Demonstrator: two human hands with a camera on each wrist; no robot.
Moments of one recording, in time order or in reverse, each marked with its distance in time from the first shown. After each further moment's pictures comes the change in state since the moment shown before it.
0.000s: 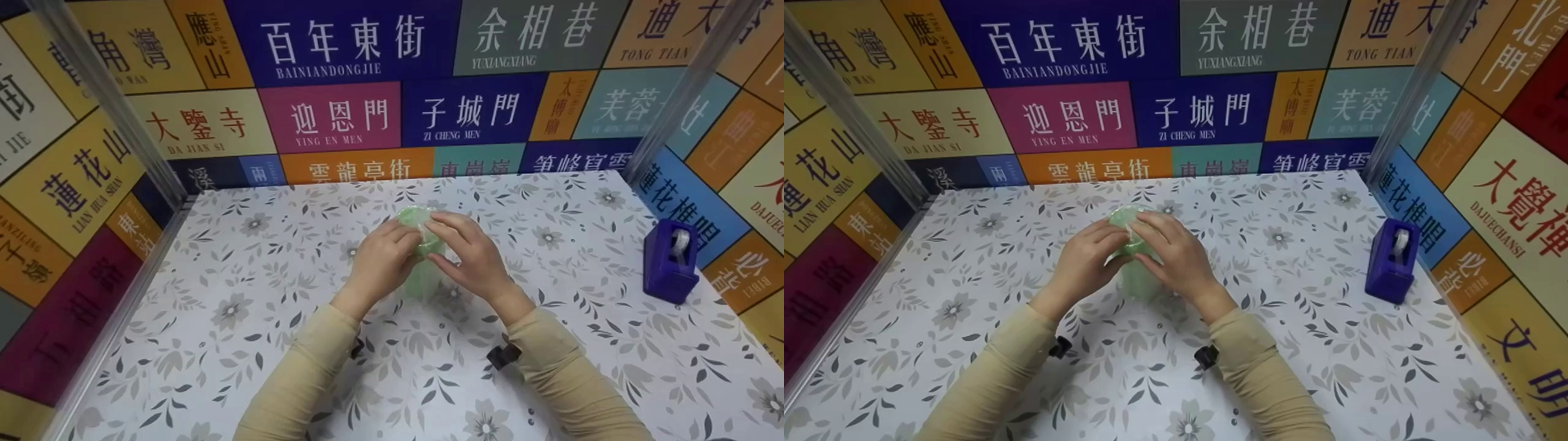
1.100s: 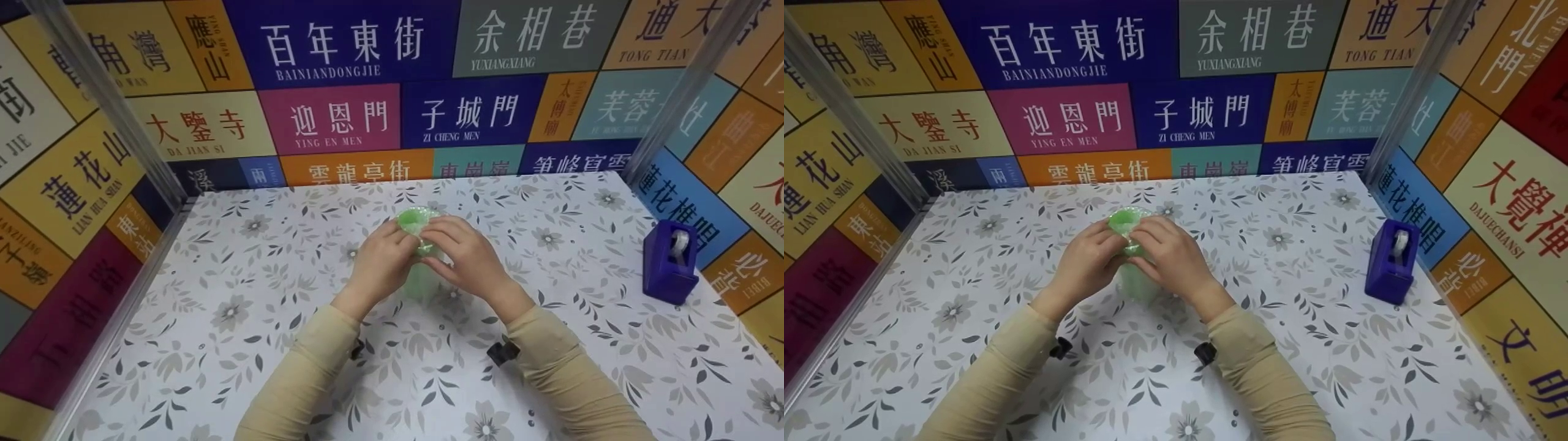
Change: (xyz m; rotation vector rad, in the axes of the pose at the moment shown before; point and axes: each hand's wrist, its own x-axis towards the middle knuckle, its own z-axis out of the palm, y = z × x) left_hand 0.002 -0.001 0.001 0.063 -0.018 -0.008; right_hand 0.011 -0.001 0.000 -0.042 -0.134 -0.013
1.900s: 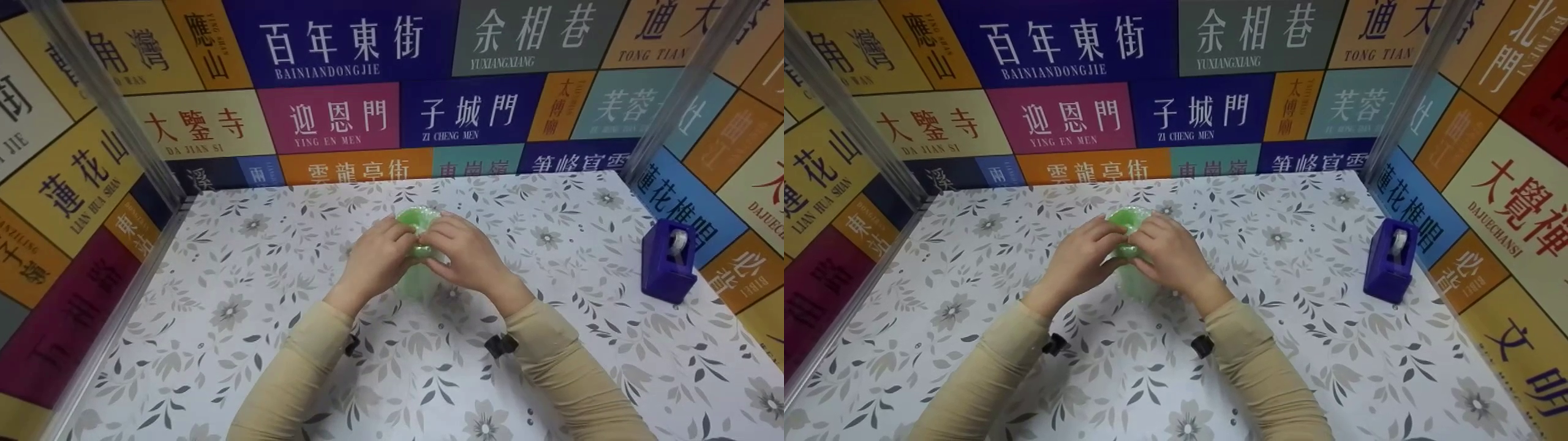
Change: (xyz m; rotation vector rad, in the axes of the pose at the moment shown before) left_hand 0.001 -0.003 -0.012 -0.012 -0.087 0.026; right_hand 0.011 -0.001 -0.007 -0.018 -0.109 -0.030
